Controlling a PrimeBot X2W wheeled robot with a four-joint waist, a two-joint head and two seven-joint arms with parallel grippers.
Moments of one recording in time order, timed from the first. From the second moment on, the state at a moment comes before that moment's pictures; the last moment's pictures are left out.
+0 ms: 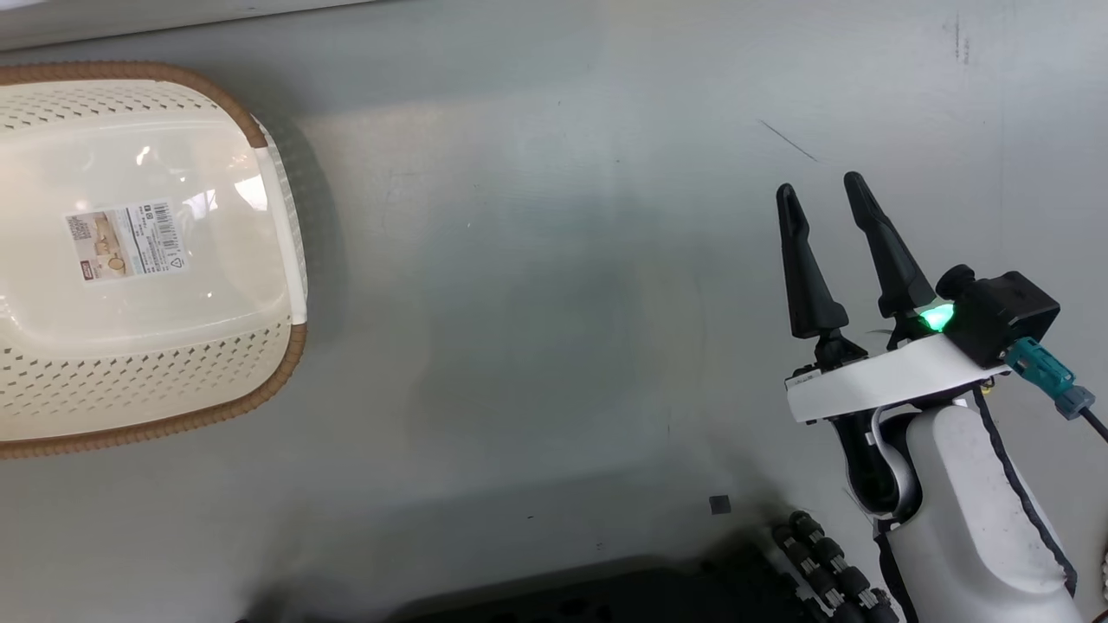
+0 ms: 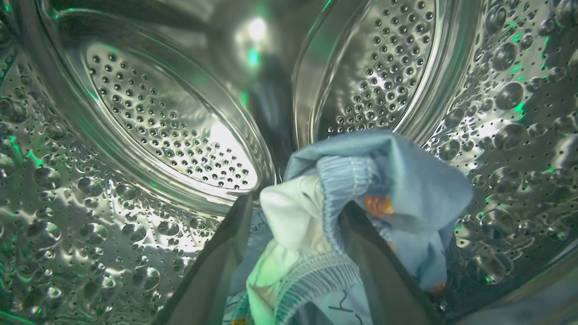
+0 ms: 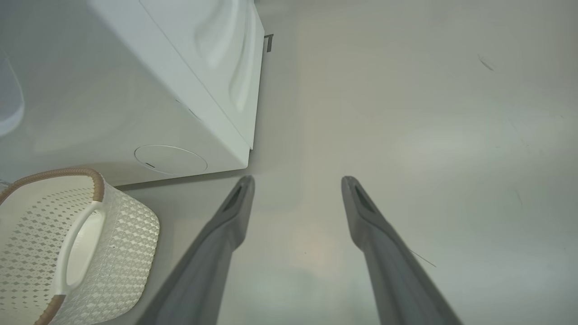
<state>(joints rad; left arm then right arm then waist) -1.33 0.41 -0.13 0.64 -0.37 -0.13 -0.22 -0.31 -0.05 0.25 0.15 0.37 0.12 -0.26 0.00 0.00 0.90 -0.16</state>
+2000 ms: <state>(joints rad) -0.48 0.20 0.04 0.34 -0.33 -0.09 -0.25 -0.23 -0.06 0.24 0.24 0.32 0.12 -0.26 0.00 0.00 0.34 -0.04</state>
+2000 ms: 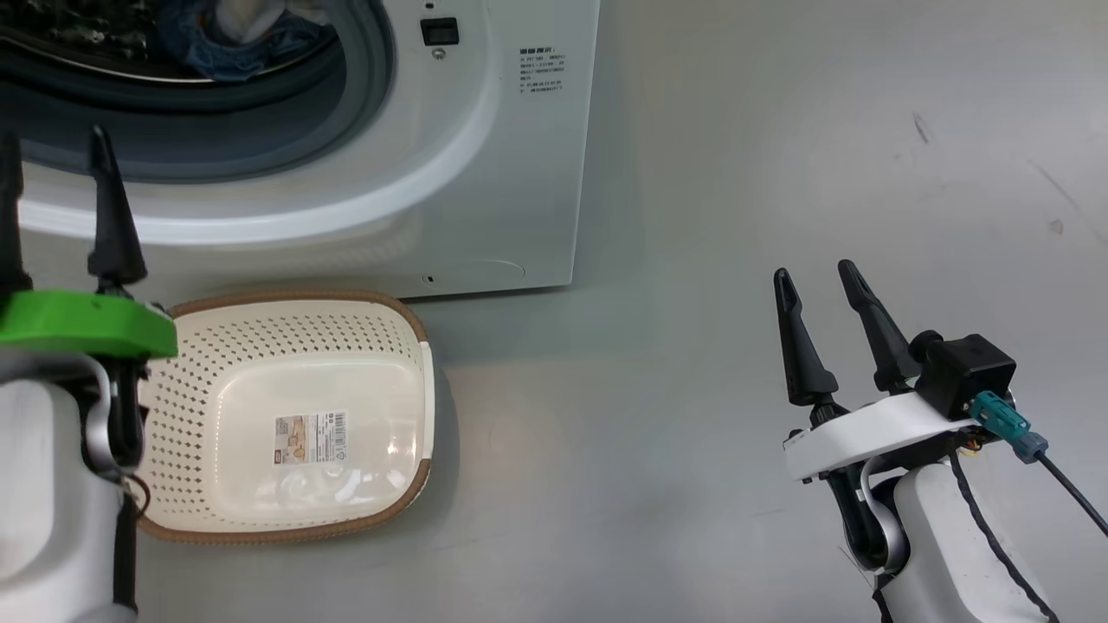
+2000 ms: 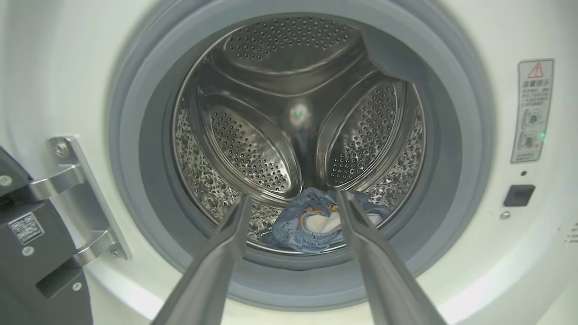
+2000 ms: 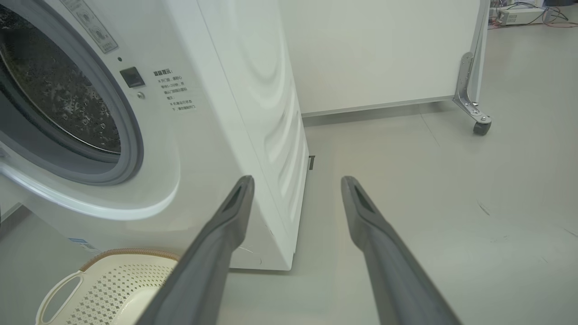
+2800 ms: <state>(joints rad) 0.03 0.08 0.11 0.10 -0.21 -0.04 -0.25 -0.15 -0.06 0.26 0.21 0.29 0.12 -0.26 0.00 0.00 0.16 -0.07</state>
